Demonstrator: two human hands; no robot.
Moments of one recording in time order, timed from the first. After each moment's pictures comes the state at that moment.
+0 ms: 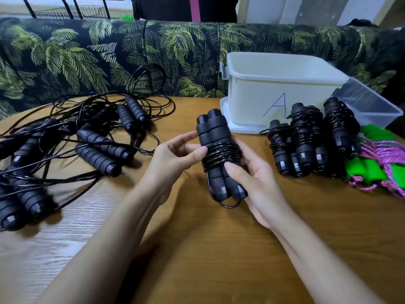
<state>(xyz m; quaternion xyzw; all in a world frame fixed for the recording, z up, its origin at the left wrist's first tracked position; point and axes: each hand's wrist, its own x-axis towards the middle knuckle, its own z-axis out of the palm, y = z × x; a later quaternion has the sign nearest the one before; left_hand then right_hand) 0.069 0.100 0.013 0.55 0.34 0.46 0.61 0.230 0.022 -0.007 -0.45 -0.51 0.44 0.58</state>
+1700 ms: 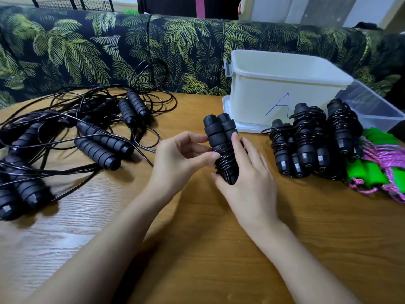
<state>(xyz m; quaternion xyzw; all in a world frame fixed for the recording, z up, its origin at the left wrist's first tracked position) 0.075 0.088 0.007 0.62 0.36 0.48 0.51 0.211 0.023 -0.022 -0.69 -0.60 -0.11 0.38</state>
